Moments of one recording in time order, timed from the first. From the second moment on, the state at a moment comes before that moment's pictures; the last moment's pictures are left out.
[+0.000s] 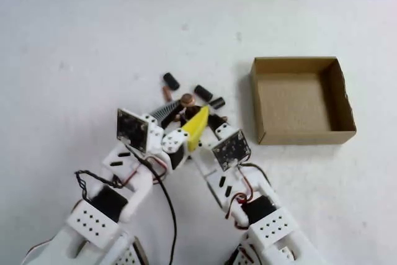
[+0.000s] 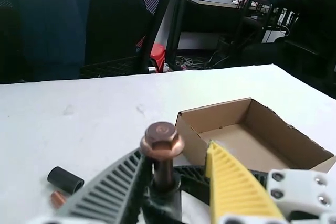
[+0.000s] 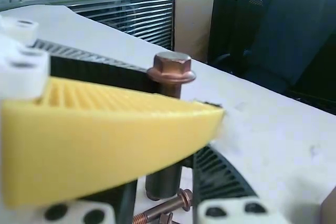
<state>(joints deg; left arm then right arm) 26.4 -70.1 85.6 4.8 11.7 -33.7 -68.8 96.4 -11.3 9.1</state>
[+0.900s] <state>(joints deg) 17.1 -69.6 80.9 6.5 11.5 -29.5 -68.8 96.4 -11.3 9.1</state>
